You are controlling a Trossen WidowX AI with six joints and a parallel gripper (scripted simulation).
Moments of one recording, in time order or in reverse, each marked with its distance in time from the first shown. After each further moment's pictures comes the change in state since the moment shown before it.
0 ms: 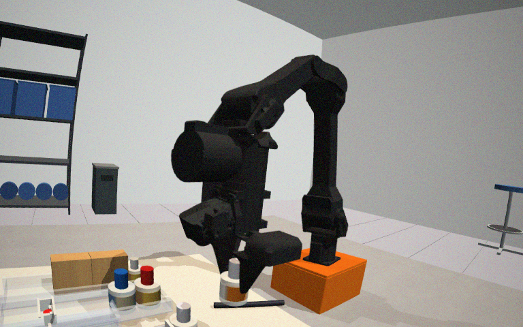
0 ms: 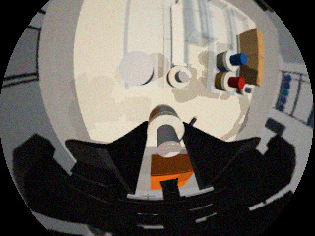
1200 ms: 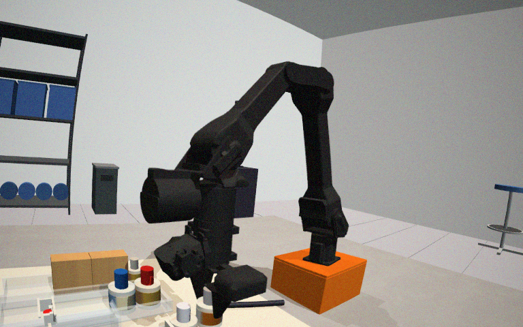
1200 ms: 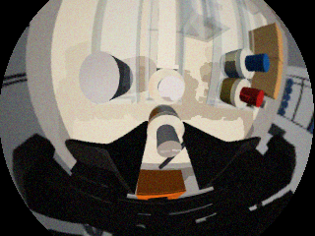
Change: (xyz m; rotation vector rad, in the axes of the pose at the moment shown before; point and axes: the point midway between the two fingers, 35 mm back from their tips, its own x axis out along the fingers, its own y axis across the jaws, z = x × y) arm 0.057 -0.034 0.020 -0.025 0.011 -0.004
